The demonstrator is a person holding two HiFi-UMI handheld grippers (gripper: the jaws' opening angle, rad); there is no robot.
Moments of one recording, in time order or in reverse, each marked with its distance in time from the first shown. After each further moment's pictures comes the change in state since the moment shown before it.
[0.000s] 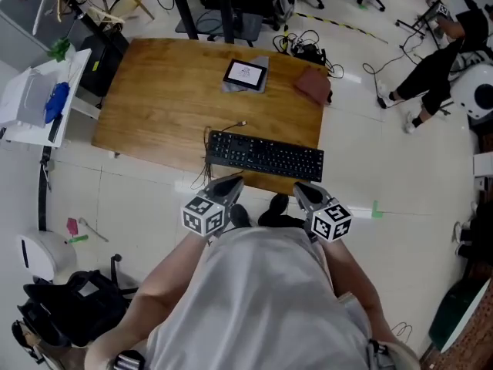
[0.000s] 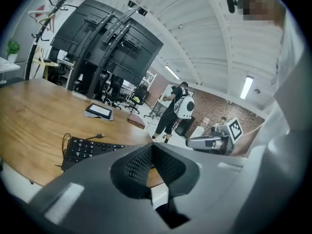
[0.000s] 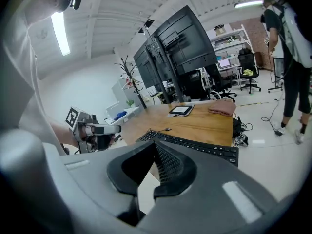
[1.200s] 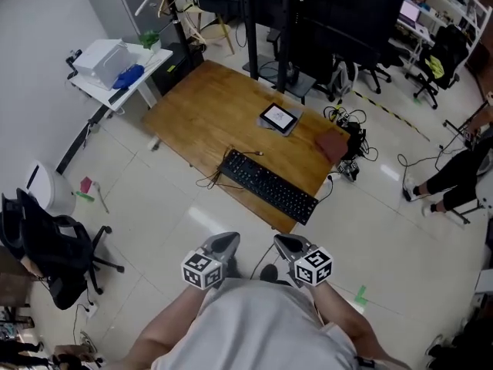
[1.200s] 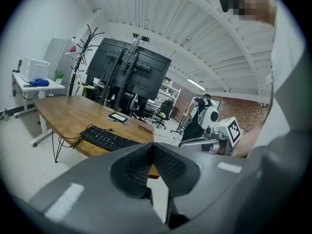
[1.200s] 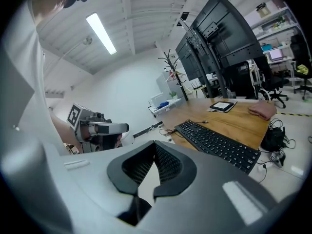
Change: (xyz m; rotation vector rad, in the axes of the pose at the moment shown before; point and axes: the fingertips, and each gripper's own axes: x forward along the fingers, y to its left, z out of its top) left arm -0.029 -0.130 -0.058 -0.062 -0.238 0.411; right arm -0.058 0.030 -0.037 -0.252 0.118 0.508
